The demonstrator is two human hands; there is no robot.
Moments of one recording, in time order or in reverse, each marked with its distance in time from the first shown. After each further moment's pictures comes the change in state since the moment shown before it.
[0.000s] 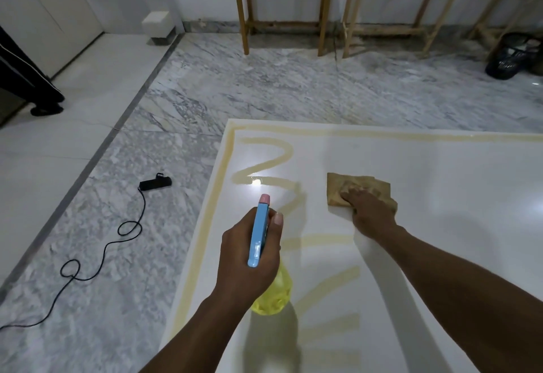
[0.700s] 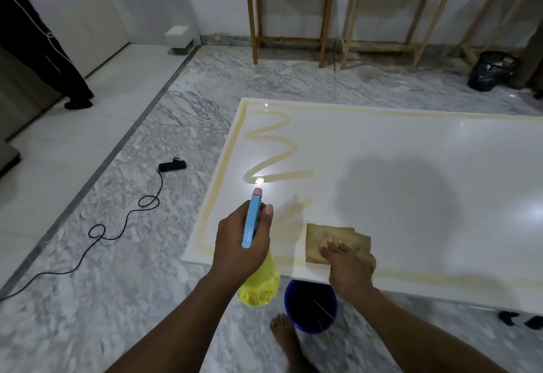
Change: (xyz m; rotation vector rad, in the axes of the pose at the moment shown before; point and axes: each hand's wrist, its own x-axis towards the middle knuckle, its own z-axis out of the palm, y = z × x) left_hand -0.226 0.034 -0.059 0.063 0.039 -0.001; right_hand -0.333 -0.064 0.085 -0.100 -0.176 -0.011
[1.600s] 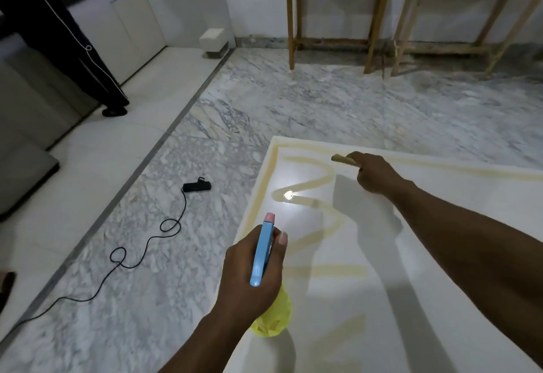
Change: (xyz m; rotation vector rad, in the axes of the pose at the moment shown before) left_hand 0.226 -0.035 0.016 0.028 0.052 -0.033; right_hand 0.399 -0.015 -0.270 0.227 0.197 -0.143
